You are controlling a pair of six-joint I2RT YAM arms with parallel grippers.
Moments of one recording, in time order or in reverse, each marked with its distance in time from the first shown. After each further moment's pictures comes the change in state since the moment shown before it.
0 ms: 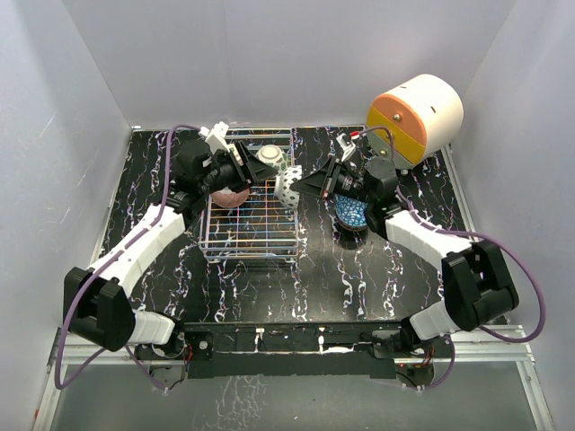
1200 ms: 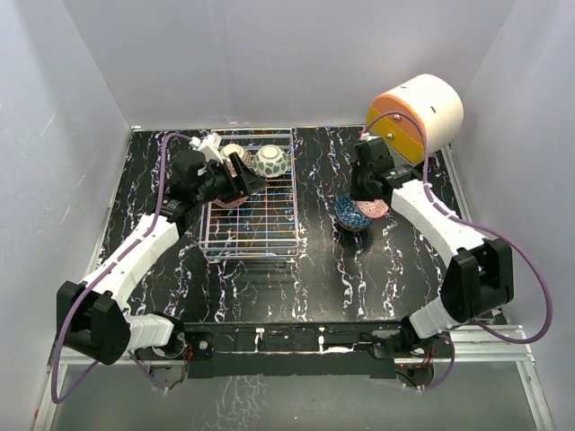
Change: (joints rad) left arm 0.024 -0.087 -0.075 -0.121 -0.096 0.109; right arm -0.034 0.034 0.421 -1.347 0.900 -0.687
